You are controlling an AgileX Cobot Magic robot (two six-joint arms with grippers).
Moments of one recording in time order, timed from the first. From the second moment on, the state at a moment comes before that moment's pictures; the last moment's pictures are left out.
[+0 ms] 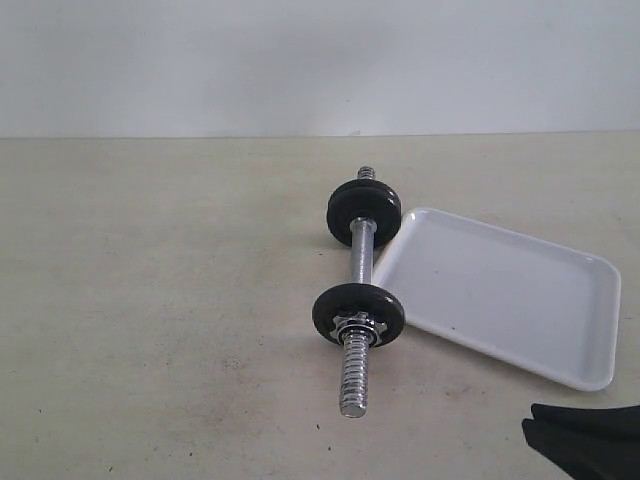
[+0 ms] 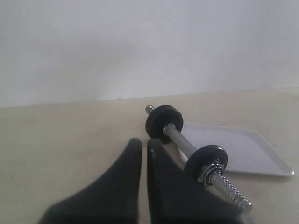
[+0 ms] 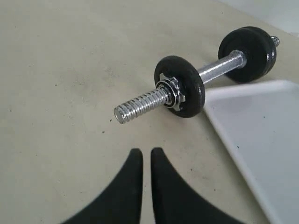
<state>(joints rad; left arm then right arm) -0.55 0.07 0.00 0.83 0.07 -0.97 0.85 0.48 -0.06 -0.60 0.10 0.48</state>
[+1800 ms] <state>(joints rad) -0.55 0.07 0.00 1.03 -0.11 -1.09 0.13 0.06 -0.05 -0.56 0.33 0.55</state>
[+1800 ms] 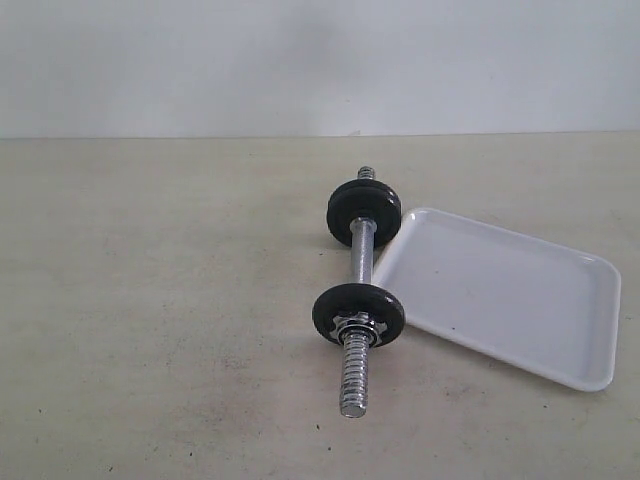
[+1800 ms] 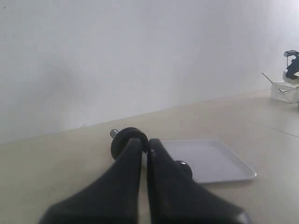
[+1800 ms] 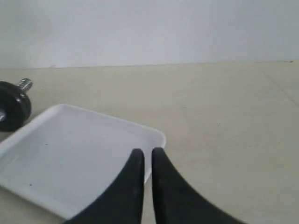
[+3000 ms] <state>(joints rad) -0.38 0.06 0.00 1.04 -0.11 -1.09 0.08 0.00 0.00 0.03 0.33 -0.07</state>
